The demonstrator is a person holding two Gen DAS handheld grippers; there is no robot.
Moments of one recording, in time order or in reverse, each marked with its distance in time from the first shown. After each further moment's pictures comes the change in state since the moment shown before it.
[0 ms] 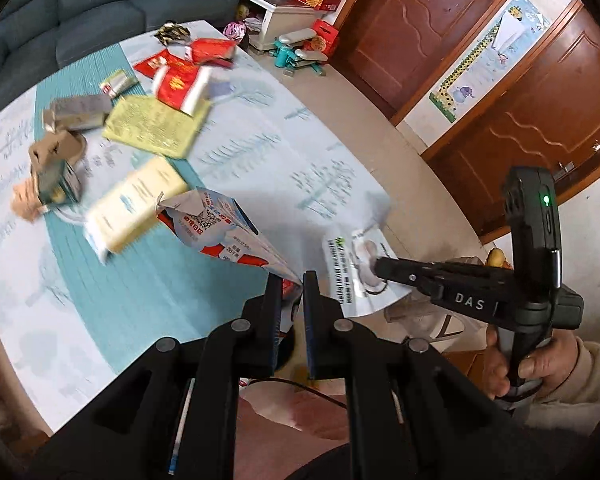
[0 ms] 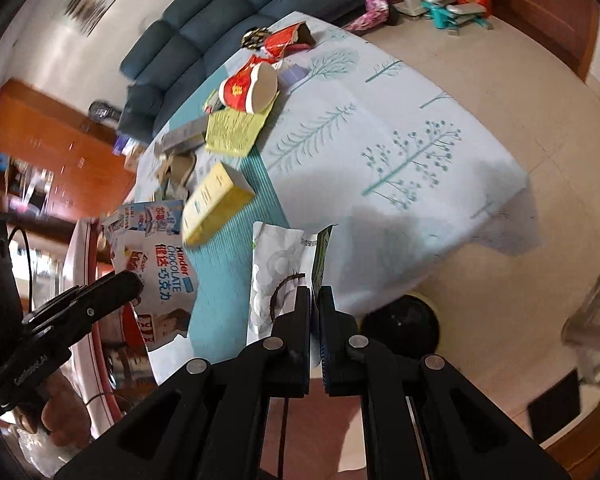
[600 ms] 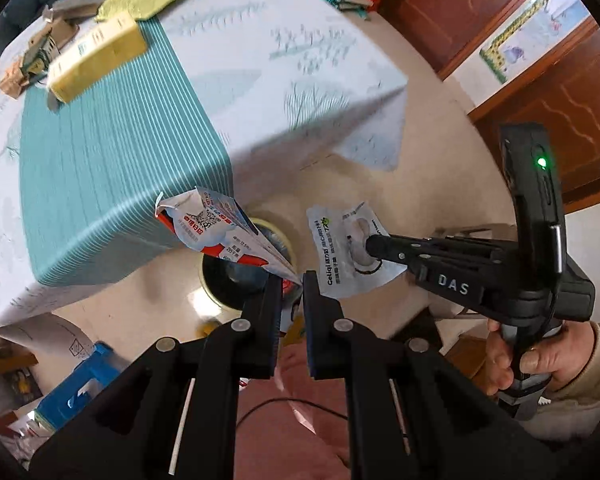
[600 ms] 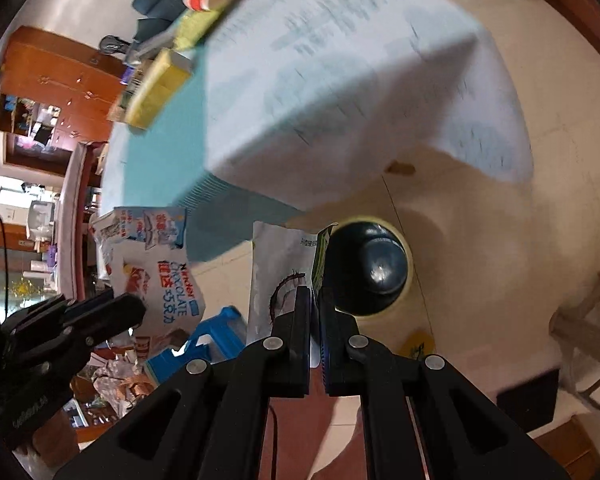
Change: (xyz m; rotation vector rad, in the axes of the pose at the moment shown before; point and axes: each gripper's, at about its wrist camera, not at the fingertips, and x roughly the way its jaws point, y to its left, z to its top) left arm 0.116 -0.086 -0.126 -0.095 0.172 0.183; right arm 0.071 -0.121 -0.097 -0.059 0.203 0.014
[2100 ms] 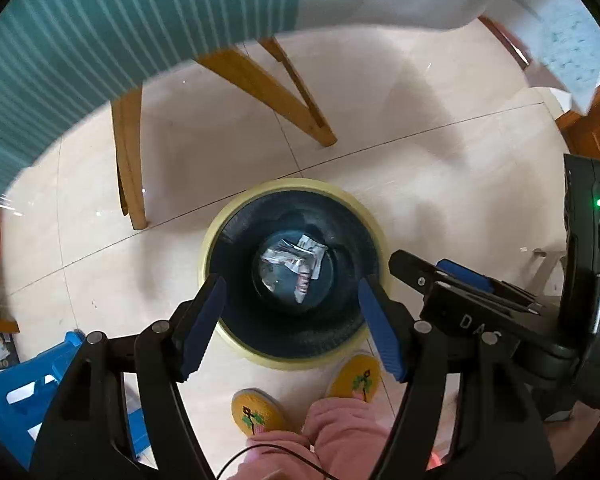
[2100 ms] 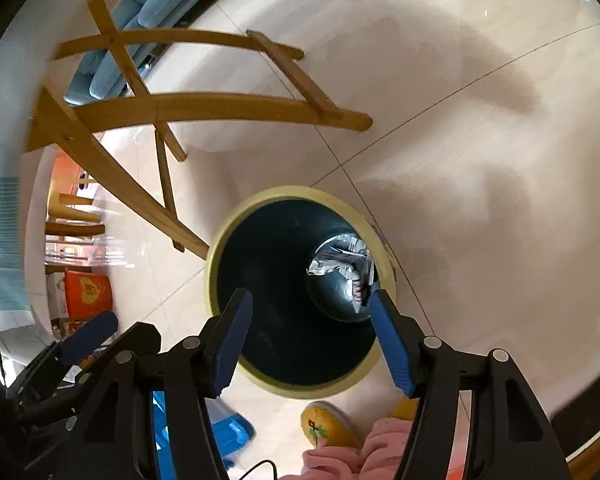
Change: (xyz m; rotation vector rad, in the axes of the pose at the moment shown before) left arm 0.292 0.058 -0.054 -0.141 -0.023 0.187; right arm 0.272 -0.145 -0.033 0.155 -0.098 -0.046
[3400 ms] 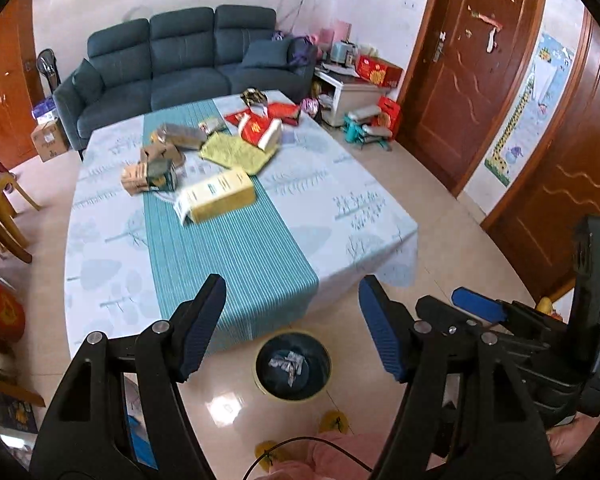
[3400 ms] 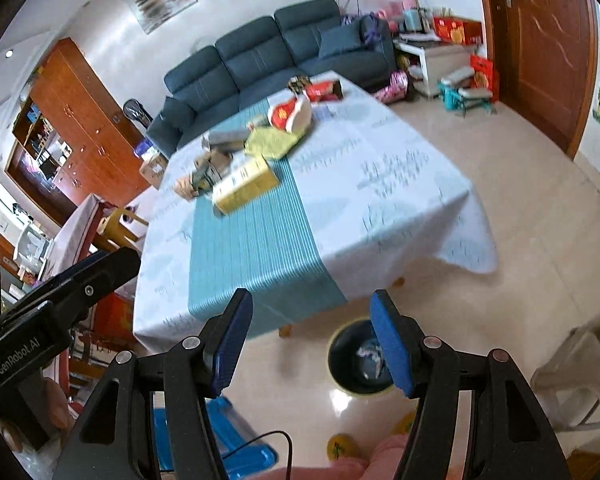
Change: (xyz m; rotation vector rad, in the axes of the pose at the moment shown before) left arm -0.504 0.099 0.039 0.043 -0.498 -0.134; right arm -0.442 0.276 -0.056 -0.272 -0.444 -0.007
